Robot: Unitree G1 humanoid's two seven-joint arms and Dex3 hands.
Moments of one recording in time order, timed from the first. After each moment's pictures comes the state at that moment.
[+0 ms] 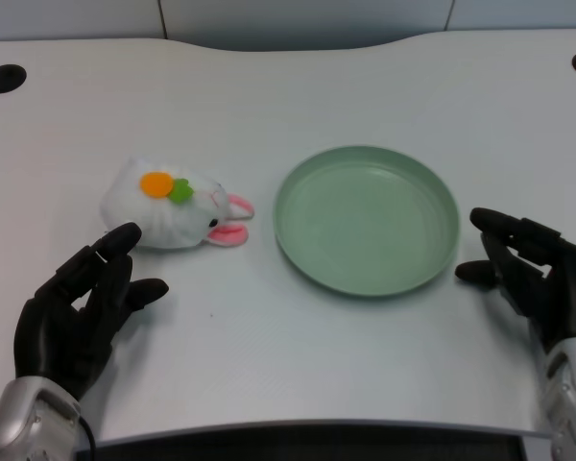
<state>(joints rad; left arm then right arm) -0.08 0.06 0.30 0.32 -0.42 0.10 -0.27 -0.32 -0.18 -0.21 0.84 0.08 -0.40 0.03</state>
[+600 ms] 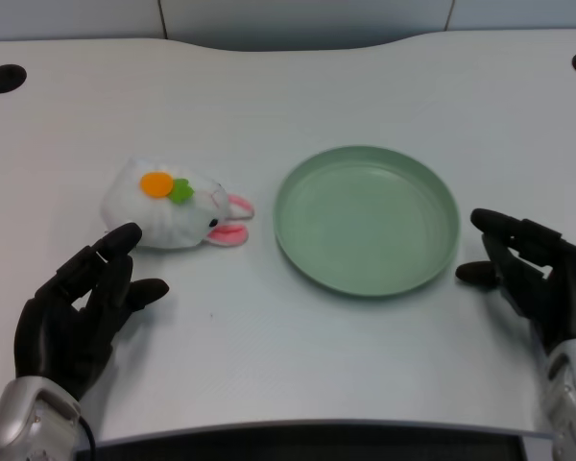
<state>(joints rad) -0.08 0.06 0.30 0.32 -0.42 0.11 -0.27 -0.32 -0.18 -0.22 0.85 0.09 -0.41 0.05</state>
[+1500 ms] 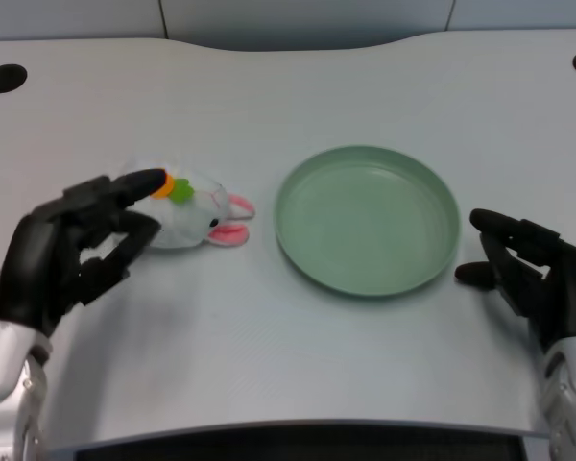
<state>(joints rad) -0.15 0.21 0.17 0.25 -0.07 -0.32 -0.28 -0.32 -0.18 -0.21 0.84 0.07 -0.38 0.01</state>
